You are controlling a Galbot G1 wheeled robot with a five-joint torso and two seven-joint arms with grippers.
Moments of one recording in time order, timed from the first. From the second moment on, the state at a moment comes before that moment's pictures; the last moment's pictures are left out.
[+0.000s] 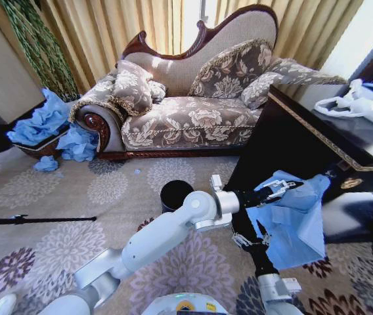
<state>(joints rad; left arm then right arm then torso) 0.48 -1.42 0.39 -1.83 -2.04 0.34 -0.34 -1.80 1.42 0.56 2.14 0.22 0.22 -0.06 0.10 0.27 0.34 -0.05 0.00</state>
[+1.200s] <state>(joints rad) 0.51 -1.50 0.38 -1.73 -1.94 0.38 -0.26 -1.80 1.41 0.56 2.12 0.22 0.21 -0.06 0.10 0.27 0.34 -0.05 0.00</state>
